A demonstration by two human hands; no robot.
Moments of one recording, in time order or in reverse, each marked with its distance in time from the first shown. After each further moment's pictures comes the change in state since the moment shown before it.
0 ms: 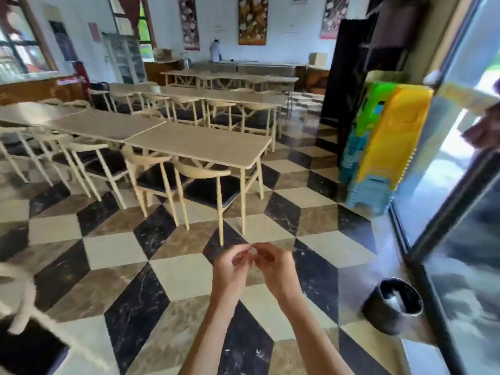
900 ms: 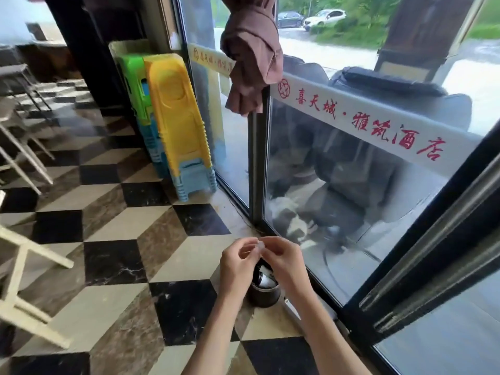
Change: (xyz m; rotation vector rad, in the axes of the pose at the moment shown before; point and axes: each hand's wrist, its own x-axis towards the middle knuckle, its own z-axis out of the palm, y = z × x) left_hand 0.162 0.039 0.565 -0.024 -0.858 0.123; right_hand 0.157 0.222 -0.433 0.015 0.857 0.357
